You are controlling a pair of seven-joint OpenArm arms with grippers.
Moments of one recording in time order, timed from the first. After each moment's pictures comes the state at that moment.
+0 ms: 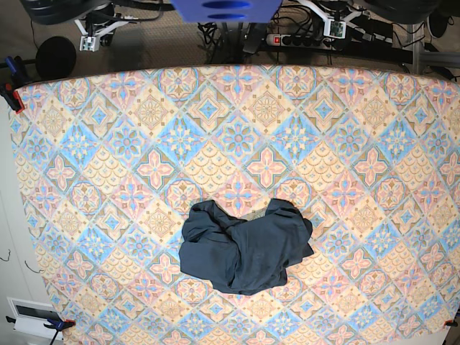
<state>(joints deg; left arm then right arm) 63.5 -9.8 -1.1 111.3 -6.8 -1.3 8.2 -54.7 11.0 14.8 96.0 15.8 1.3 -12.2</state>
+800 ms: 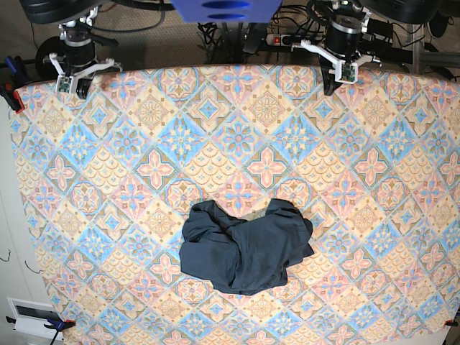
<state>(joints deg) 50.5 -9.5 -4.1 115.7 -6.8 -1.3 8.3 -44.8 11.4 18.7 108.5 15.8 1.0 -14.4</state>
